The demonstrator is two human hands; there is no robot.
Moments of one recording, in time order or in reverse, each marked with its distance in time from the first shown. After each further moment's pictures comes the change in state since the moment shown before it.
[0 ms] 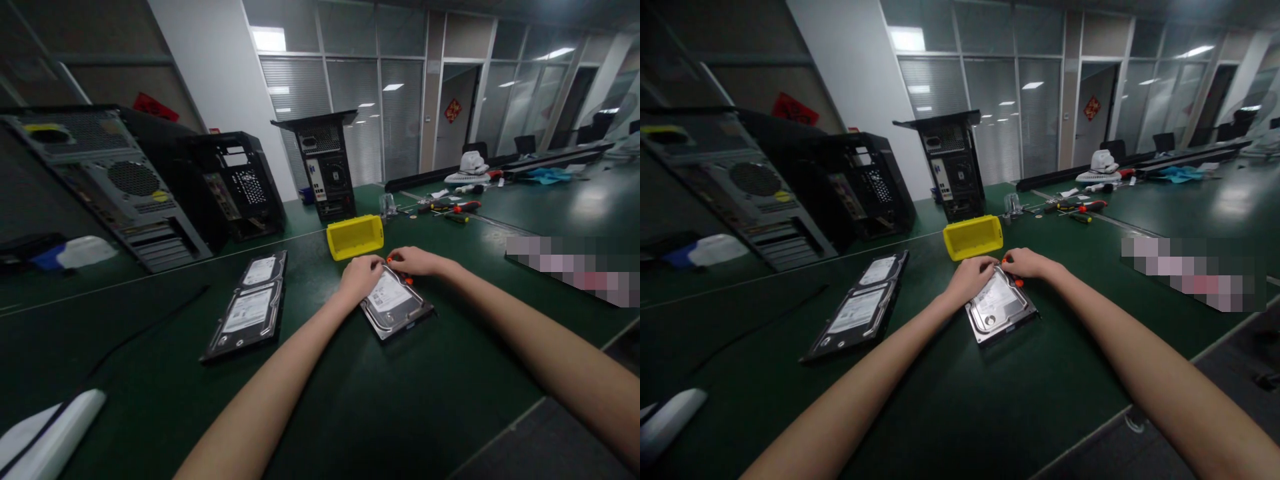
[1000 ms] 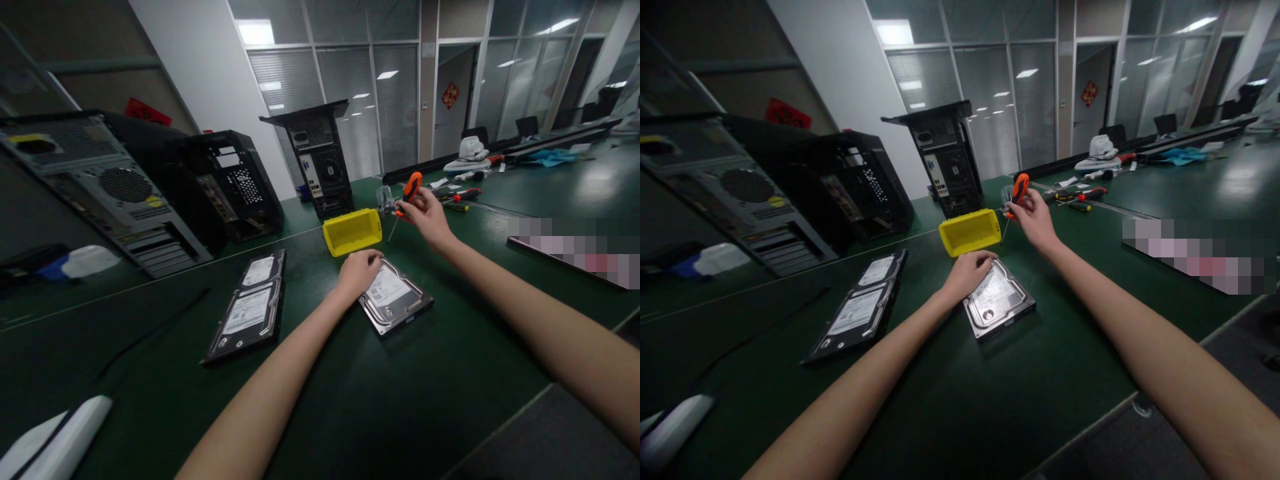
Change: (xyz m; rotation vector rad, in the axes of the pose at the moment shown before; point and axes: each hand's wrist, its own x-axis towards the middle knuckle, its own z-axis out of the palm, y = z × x) left_hand 0.001 -0.001 0.000 -0.026 -0.004 -0.004; right_hand 0.010 0.003 -0.021 1.169 0.790 -0.311
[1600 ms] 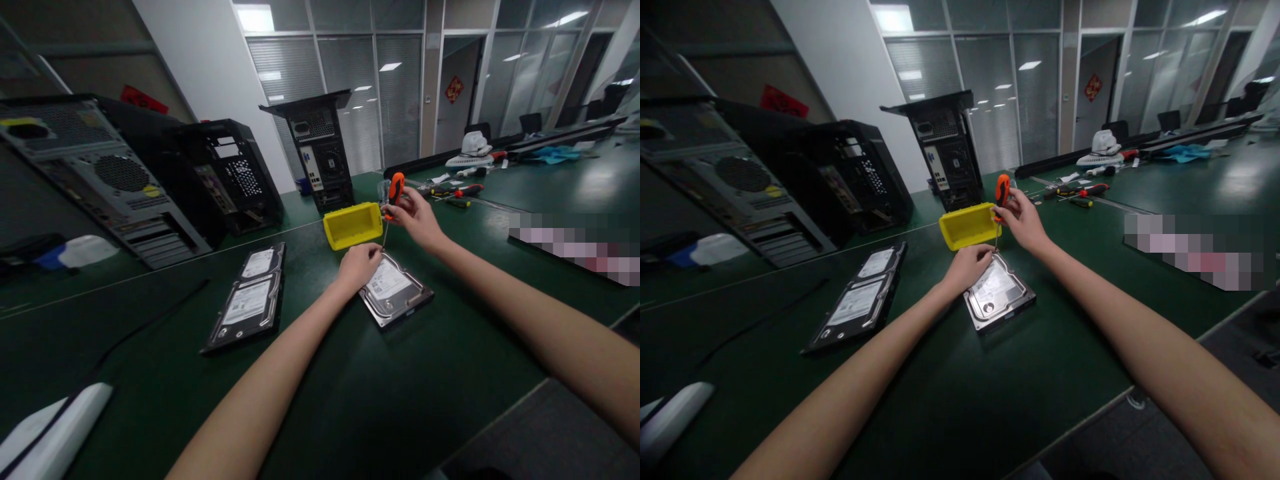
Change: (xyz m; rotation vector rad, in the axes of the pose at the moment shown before) left_hand 0.000 0.001 0.001 -0.002 0.005 0.006; right_hand -0.020 -0.016 0.016 -0.376 -0.224 0.059
